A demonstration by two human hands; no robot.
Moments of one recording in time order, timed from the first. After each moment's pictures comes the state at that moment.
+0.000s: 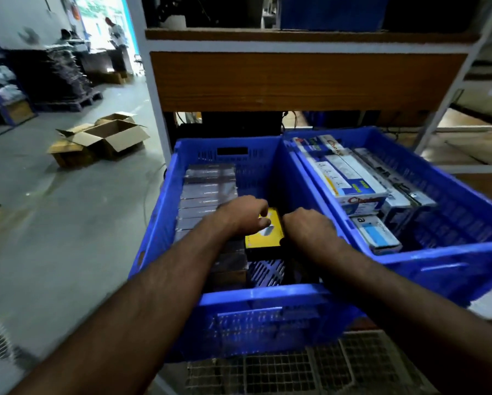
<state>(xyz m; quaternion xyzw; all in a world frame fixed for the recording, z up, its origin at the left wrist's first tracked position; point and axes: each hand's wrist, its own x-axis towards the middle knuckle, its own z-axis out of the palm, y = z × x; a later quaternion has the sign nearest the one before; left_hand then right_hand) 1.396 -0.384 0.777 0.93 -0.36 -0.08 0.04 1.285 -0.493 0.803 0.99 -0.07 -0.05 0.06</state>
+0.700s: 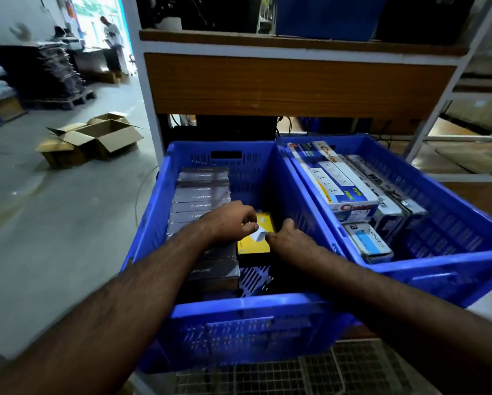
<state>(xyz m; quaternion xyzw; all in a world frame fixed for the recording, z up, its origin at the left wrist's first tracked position) 1.407 -0.368 0.757 0.91 -0.37 -0.08 0.15 1.288 -0.496 0.784 0.99 -0.04 -0.14 0.00</state>
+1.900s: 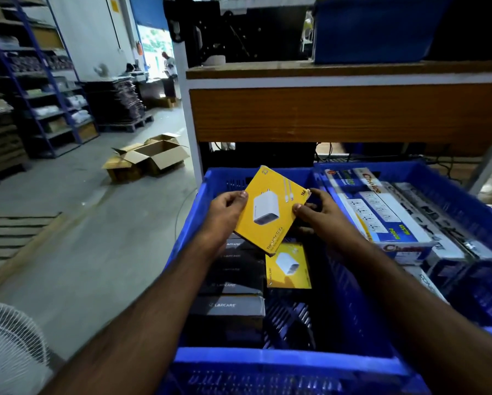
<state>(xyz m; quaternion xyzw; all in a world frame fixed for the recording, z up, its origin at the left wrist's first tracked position) 1.422 -0.341 0.802 0.71 -0.05 -0.01 0.71 1.381 -0.539 0.796 0.69 -0.04 0.05 -0.72</state>
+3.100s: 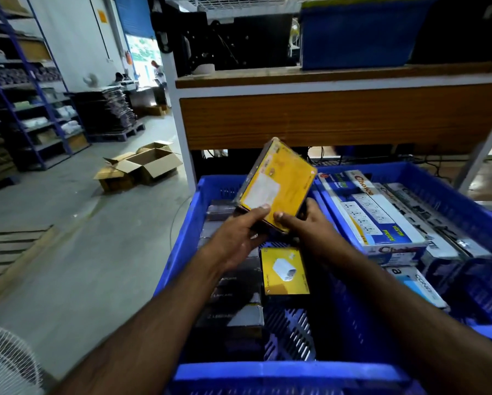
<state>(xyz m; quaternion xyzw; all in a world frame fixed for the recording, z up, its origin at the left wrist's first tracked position) 1.408 -0.363 0.805 0.55 -0.08 -0.21 0.81 1.365 -0.518 0.805 0.68 0.03 0.07 -0.73</state>
